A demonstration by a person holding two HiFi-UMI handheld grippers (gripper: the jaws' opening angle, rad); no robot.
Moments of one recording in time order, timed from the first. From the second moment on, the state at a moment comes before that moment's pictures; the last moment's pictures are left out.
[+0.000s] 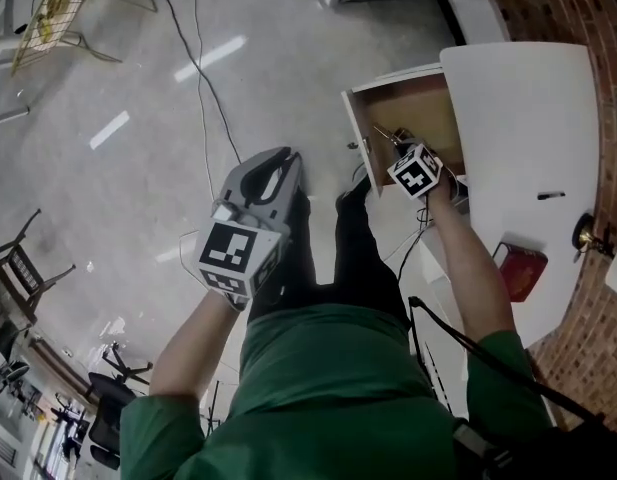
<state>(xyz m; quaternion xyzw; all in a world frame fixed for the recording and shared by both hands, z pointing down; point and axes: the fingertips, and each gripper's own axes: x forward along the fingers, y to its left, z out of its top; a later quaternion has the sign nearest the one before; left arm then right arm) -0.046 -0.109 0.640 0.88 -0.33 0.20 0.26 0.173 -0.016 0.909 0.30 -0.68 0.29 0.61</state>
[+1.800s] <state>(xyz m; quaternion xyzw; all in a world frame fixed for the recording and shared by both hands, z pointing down) -0.018 -0.111 0.619 0.88 -0.35 0.16 0.26 0.172 -0.046 0.875 0.44 -0.67 0.28 0.52</state>
